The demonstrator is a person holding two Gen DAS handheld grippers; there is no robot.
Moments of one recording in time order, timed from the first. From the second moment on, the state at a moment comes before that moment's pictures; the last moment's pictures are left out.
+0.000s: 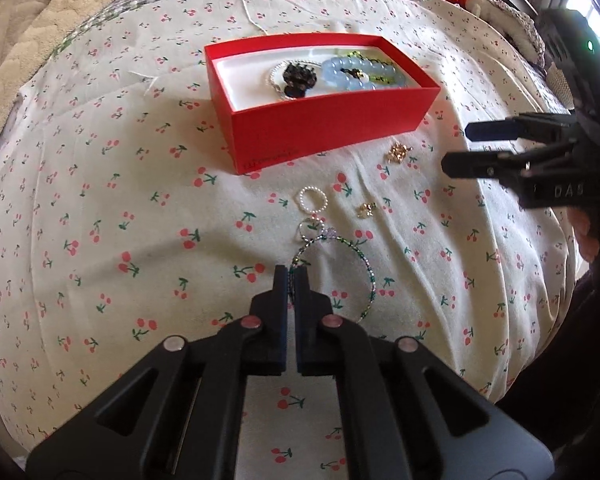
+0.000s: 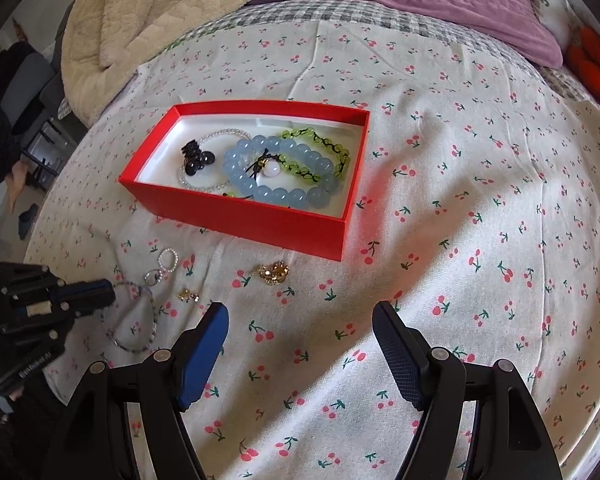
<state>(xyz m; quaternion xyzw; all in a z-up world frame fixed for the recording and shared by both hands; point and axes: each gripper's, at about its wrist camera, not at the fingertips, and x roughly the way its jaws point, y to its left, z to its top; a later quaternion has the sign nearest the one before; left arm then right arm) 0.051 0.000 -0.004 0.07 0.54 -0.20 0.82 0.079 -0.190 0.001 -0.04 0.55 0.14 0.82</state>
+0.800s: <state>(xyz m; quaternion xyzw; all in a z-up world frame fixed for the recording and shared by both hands) 0.062 0.022 -0.031 0.10 0.57 -0.15 0.80 0.063 -0.104 -0.039 -0.12 0.51 0.26 0.81</state>
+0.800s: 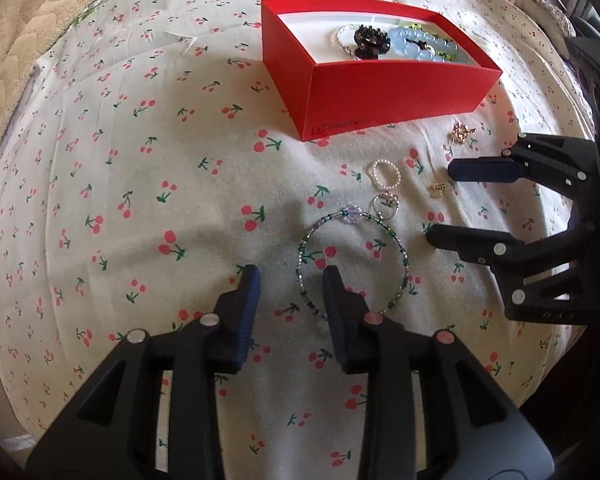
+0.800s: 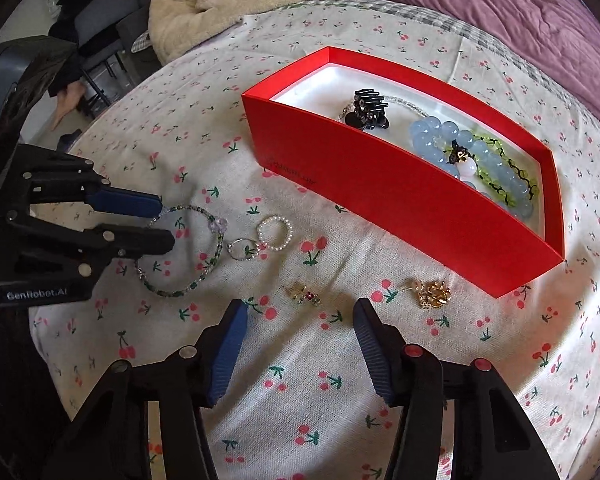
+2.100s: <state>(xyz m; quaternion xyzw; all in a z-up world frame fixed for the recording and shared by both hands) 0.067 0.040 0.010 0.01 0.53 -0.16 0.83 0.065 -0.109 -0.020 -0.09 0.49 0.27 0.82</state>
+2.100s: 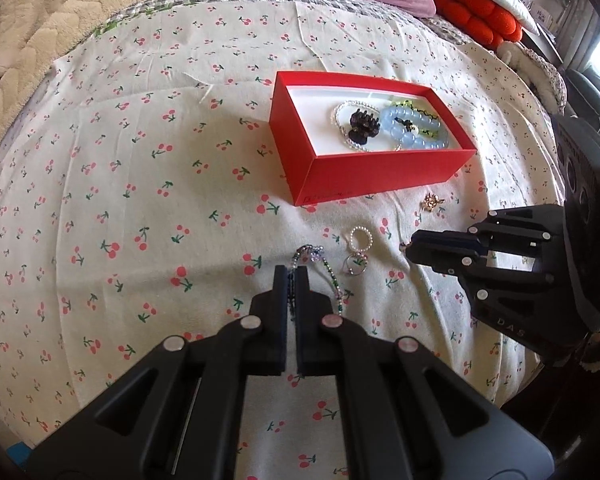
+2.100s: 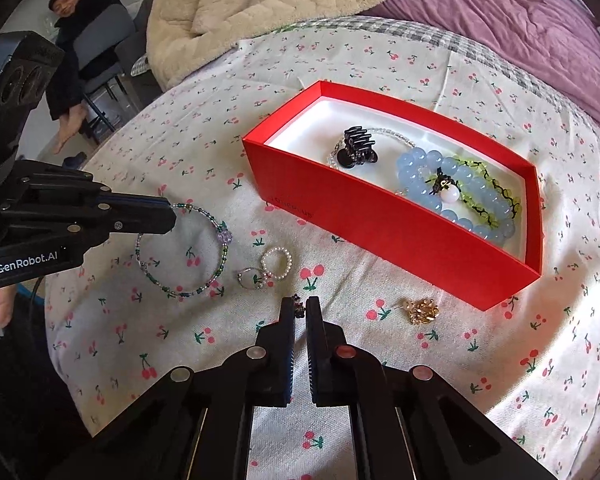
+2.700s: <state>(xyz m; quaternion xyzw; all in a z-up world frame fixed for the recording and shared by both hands) 0.085 0.026 0.066 -0.03 0.47 -0.19 0.86 0.082 -0.146 0.040 -0.03 0.44 0.24 0.86</state>
